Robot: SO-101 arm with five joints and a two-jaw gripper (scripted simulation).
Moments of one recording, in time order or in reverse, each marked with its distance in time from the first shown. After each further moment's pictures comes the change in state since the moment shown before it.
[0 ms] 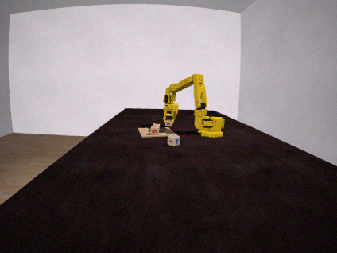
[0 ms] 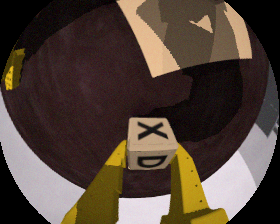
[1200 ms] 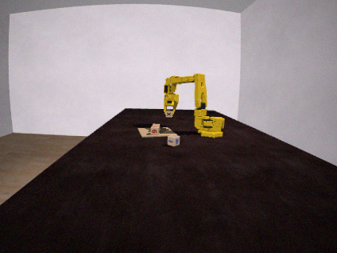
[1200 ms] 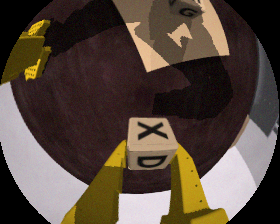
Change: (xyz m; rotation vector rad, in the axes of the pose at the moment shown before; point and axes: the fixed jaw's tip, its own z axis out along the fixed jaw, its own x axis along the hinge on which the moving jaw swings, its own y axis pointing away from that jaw) arm -0.001 0.001 -0.045 -0.017 -0.012 0.000
